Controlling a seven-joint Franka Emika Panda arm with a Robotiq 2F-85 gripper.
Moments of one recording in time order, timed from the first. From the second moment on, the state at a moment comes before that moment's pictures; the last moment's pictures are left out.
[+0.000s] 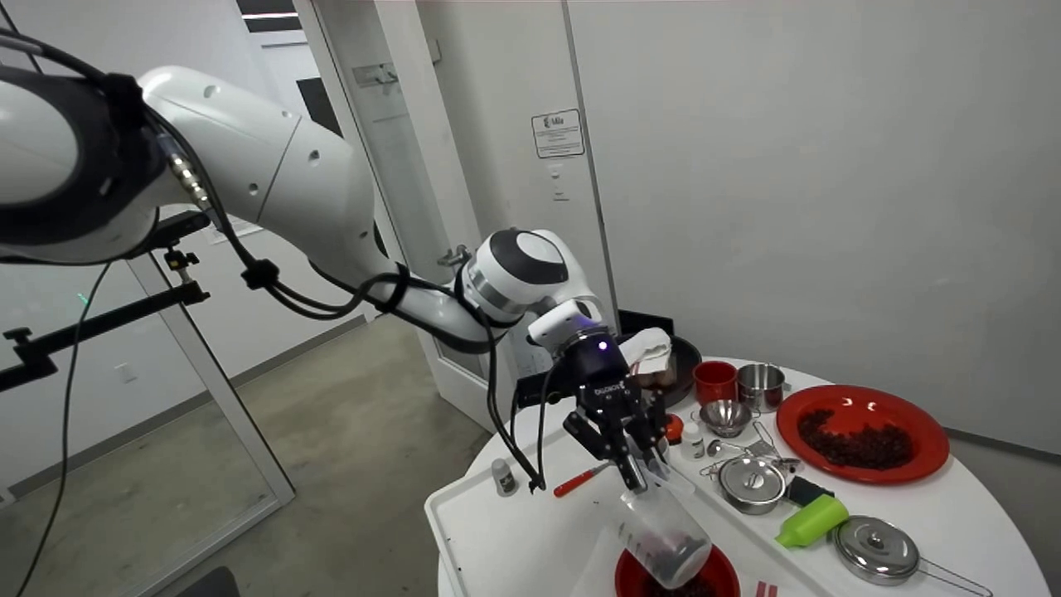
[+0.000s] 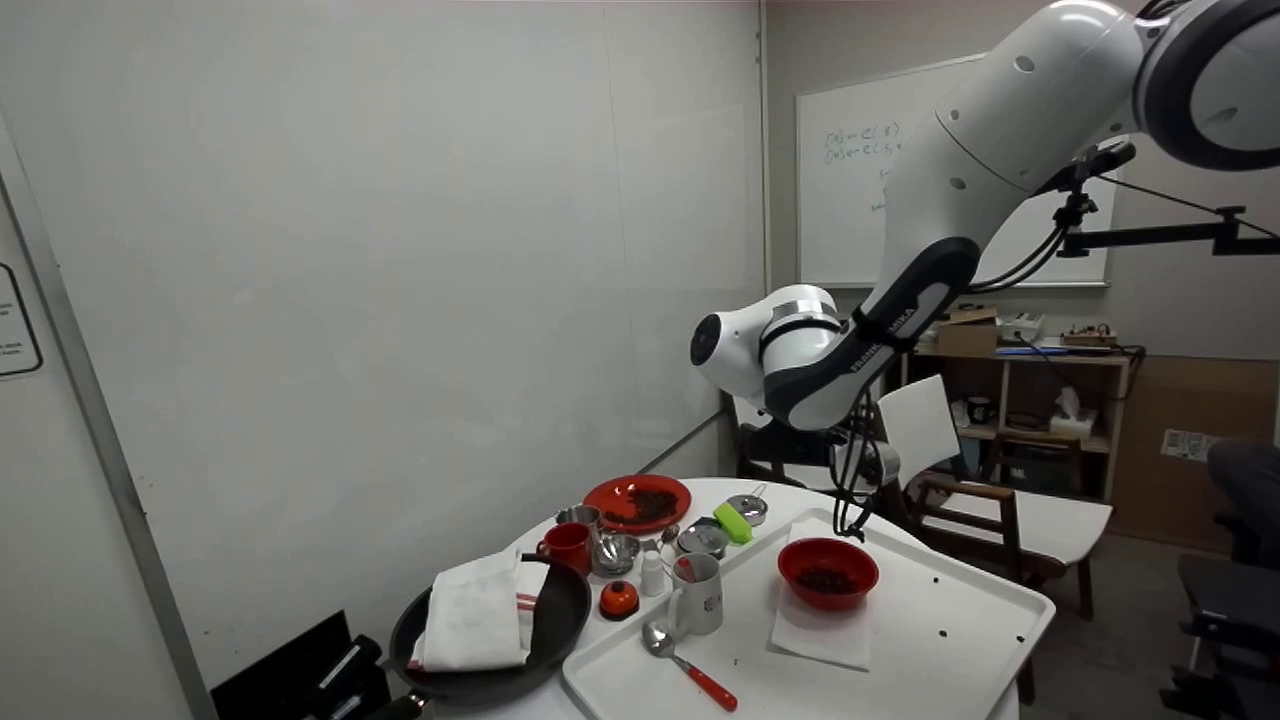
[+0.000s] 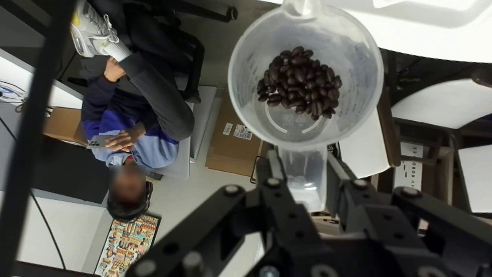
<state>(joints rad) 0.17 0.78 -0.33 -1.58 -0.70 1.85 2.03</state>
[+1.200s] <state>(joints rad) 0.17 0.95 -0.28 -1.35 -0.92 1.72 2.15</state>
